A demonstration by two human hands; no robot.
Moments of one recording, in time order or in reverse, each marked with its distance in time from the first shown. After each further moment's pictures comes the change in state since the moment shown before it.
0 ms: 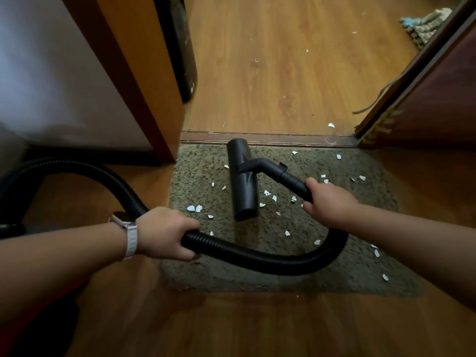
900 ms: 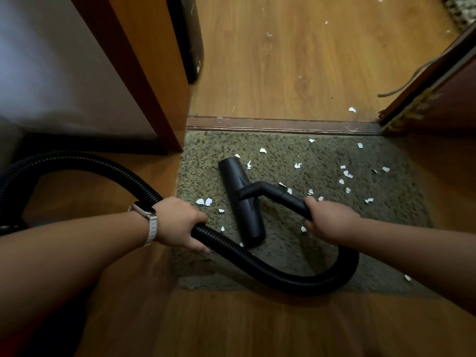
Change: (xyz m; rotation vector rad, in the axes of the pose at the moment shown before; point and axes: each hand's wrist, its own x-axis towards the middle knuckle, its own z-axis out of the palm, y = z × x) left_hand 0.036 -0.037 0.034 0.084 -0.084 0.050; right_hand 0.015 -0.015 0.064 -0.081 -0.204 -0.096
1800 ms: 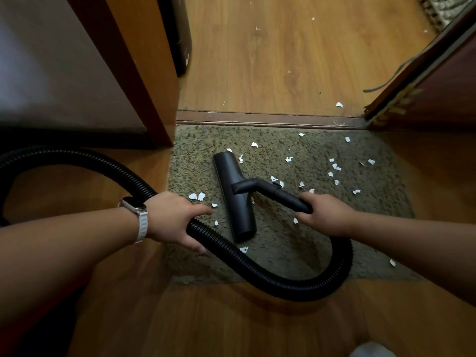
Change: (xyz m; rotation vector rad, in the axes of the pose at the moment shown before) left_hand -0.003 -0.001 0.002 -0.055 0.092 0.039; right_hand -0.014 0.003 -0.003 0.275 -0.009 0.077
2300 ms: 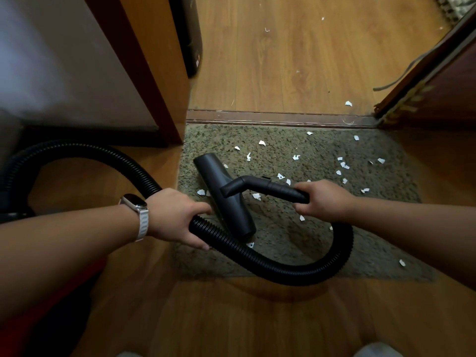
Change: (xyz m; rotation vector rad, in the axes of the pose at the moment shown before) left_hand -0.023 0.009 -0.012 0.055 0.033 0.008; right_hand 0.008 -0.018 -0.015 -0.049 0.045 -0.151
